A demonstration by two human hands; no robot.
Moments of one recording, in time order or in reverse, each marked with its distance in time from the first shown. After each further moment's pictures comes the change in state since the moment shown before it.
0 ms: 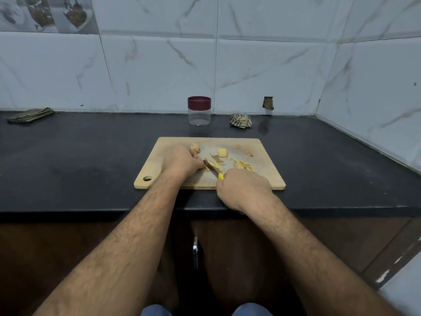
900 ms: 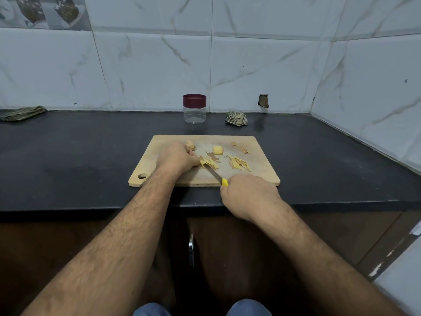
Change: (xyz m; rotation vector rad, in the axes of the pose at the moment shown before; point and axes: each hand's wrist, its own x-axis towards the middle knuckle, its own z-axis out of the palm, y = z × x) left_hand -0.001 0.003 -0.002 -0.002 -0.033 0.014; right_hand -0.018 0.018 0.005 -0.053 -0.016 -0.010
